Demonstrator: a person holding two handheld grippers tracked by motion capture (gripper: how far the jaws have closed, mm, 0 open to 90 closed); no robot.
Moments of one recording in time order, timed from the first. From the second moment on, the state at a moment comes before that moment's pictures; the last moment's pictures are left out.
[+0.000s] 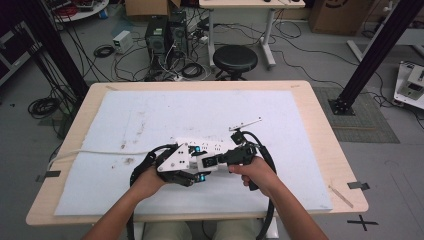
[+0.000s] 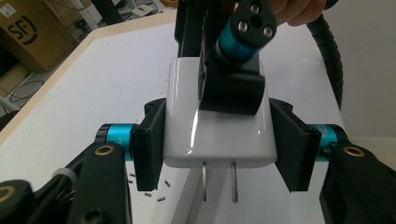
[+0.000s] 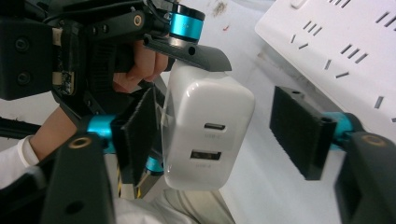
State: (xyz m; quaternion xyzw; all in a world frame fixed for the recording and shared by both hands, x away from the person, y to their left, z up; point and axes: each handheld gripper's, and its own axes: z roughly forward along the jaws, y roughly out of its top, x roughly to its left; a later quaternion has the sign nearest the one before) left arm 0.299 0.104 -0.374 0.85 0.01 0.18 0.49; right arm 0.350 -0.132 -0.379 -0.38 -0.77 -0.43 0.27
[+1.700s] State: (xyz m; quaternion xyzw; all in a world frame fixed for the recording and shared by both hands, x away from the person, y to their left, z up) left arm 0.310 0.171 -0.392 0.80 0.23 0.16 0.54; right arm 0.324 -0.207 -0.367 -0.36 -0.82 -0.45 0.01
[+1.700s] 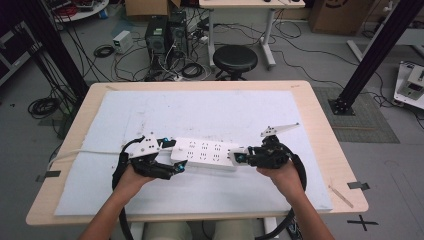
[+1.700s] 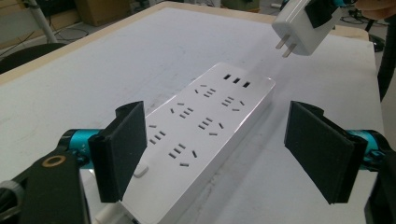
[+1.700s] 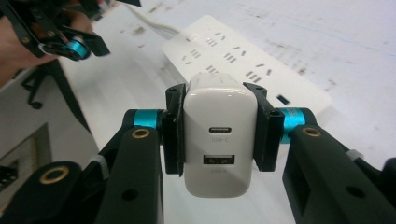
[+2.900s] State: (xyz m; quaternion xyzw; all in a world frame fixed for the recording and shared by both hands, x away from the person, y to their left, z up) left arm 0.310 0.222 -0.399 0.75 0.32 0.21 0.54; right arm 0.328 -0.237 -0.348 -0.34 -0.86 -0.38 -0.06
